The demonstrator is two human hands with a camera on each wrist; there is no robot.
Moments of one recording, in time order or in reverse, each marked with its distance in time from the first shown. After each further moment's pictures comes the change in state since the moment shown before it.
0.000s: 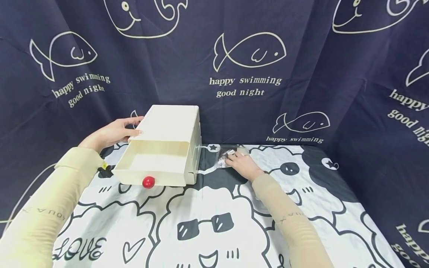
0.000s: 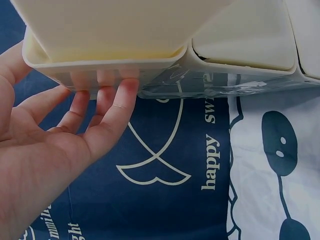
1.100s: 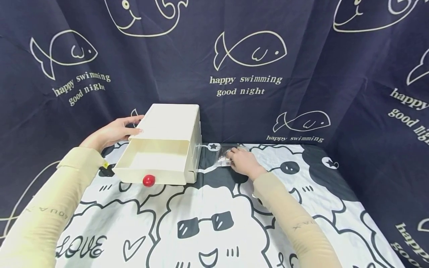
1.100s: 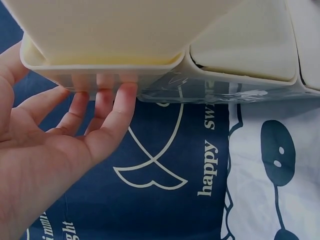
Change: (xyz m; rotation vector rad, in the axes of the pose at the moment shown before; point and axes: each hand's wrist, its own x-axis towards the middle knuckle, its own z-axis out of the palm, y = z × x) left_hand 0.000 0.000 0.002 0.007 0.024 -0.032; right_hand 0.017 -0.011 -0.046 0.156 -0.150 0.282
